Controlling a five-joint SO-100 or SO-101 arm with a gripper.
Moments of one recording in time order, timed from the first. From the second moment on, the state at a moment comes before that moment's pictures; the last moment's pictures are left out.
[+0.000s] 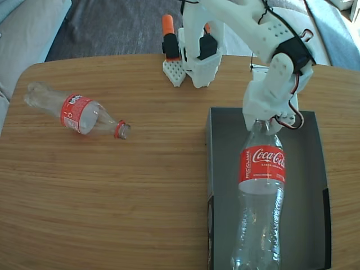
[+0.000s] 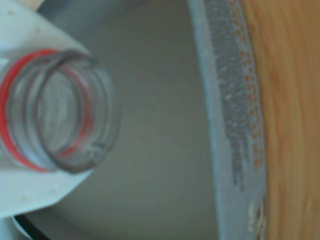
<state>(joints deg) -36.7 95.9 99.1 78.7 -50.5</state>
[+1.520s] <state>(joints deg) -30.7 93.6 99.4 73.3 -44.6</state>
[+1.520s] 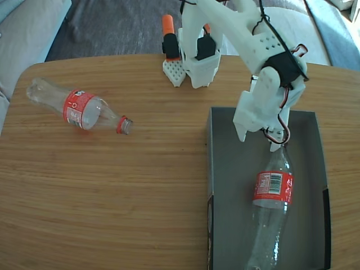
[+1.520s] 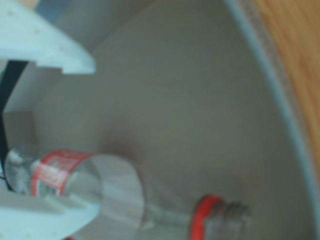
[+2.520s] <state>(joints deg) -6.6 93.6 78.8 91.2 -26.5</state>
